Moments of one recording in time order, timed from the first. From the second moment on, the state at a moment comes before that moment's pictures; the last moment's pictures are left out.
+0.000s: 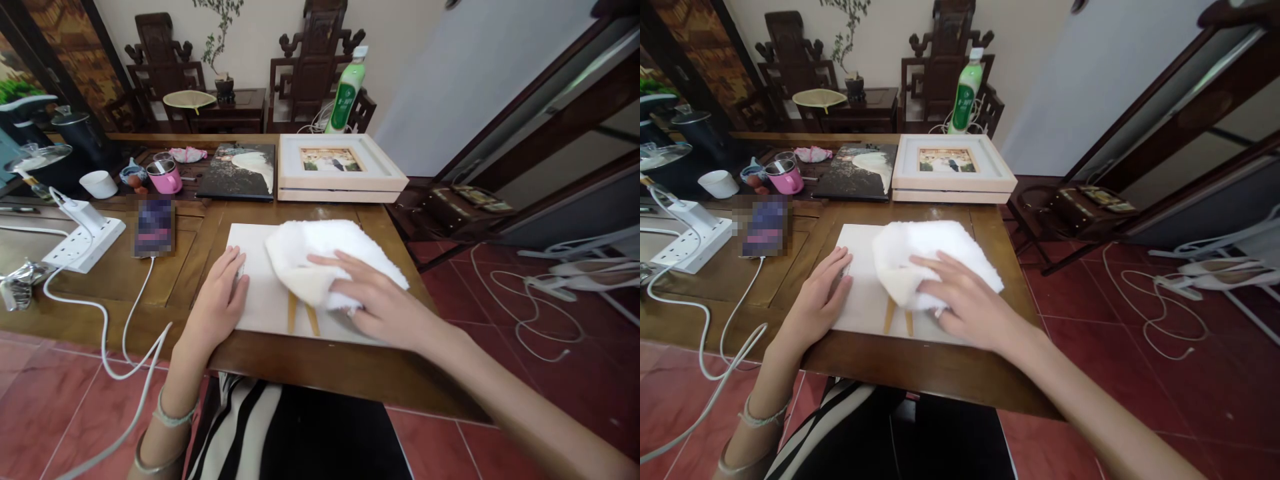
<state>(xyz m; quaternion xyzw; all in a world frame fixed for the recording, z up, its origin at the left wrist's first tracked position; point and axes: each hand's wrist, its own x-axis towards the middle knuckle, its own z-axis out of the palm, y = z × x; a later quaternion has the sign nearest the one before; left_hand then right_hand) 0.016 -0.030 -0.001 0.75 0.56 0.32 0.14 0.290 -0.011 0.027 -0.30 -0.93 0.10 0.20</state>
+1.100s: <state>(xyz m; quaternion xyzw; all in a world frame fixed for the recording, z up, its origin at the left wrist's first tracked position) 0.018 -0.030 -0.003 0.75 0.57 0.32 0.14 0.307 -0.101 0.032 -0.27 -0.94 0.08 0.20</state>
